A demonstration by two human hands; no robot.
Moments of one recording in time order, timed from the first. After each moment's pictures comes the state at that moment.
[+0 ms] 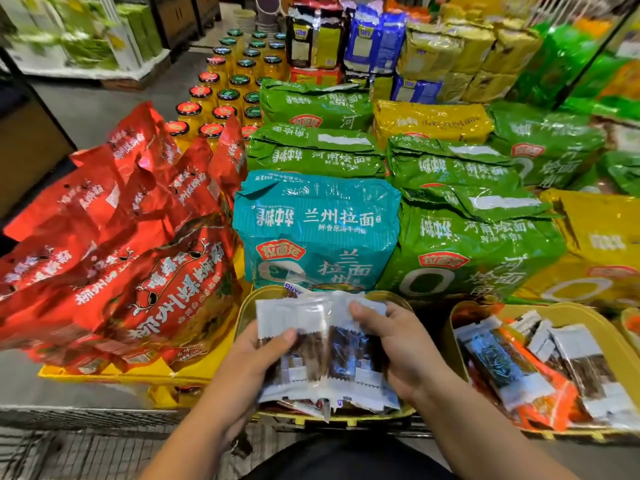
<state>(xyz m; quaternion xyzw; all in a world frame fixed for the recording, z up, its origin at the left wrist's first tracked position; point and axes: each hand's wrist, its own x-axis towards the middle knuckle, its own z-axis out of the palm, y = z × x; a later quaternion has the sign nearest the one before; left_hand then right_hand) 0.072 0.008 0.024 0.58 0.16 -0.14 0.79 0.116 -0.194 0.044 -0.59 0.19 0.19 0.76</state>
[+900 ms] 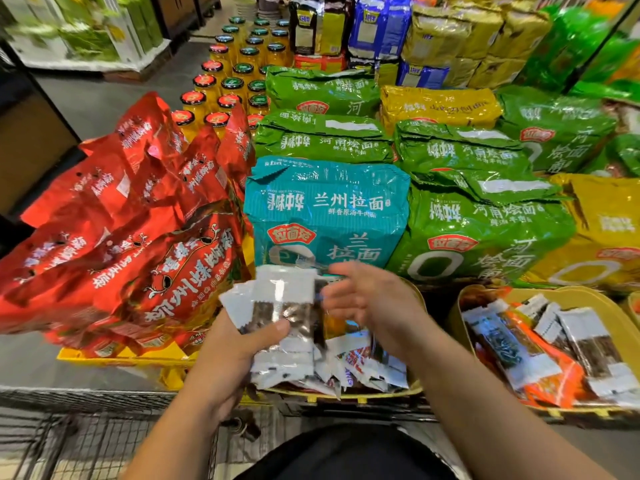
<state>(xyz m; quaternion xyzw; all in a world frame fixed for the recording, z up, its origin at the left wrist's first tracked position) 0.061 0.038 0.031 0.62 0.14 -0.07 0.77 0.127 -0.168 0.067 -0.70 0.08 0.21 0.68</state>
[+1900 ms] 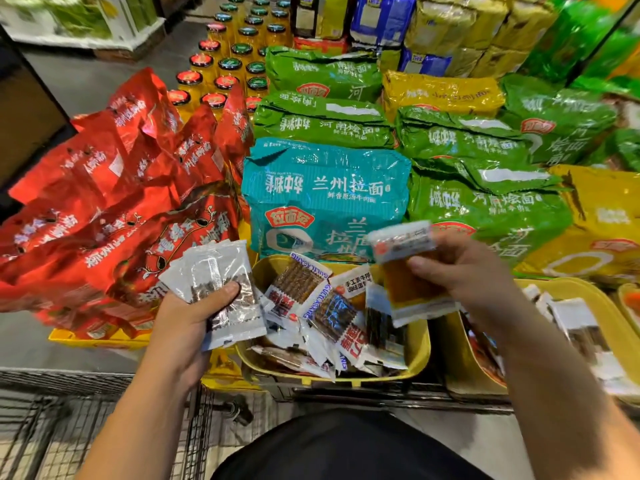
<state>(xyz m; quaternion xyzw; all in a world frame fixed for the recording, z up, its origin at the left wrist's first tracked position) 0.068 0.065 0.035 0.55 0.21 0.02 0.81 0.132 -0.261 0.089 -0.79 0.03 0.10 0.60</state>
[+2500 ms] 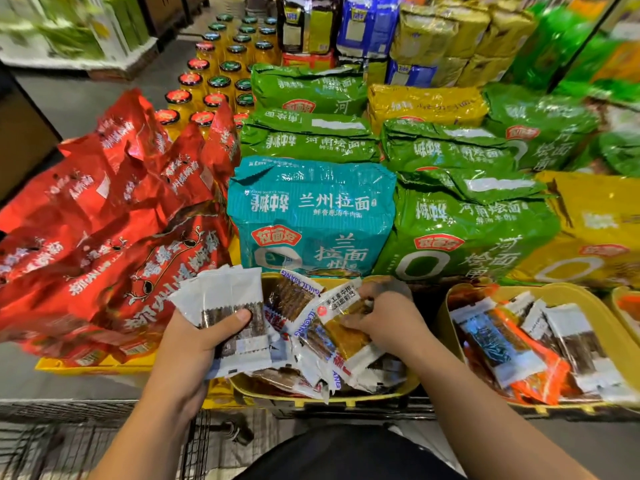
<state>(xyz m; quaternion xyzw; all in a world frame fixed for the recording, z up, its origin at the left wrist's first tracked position) 0.072 0.053 0.026 0.61 0.19 0.00 0.77 0.143 -0.209 0.014 -0.94 0.04 0.19 0.26</state>
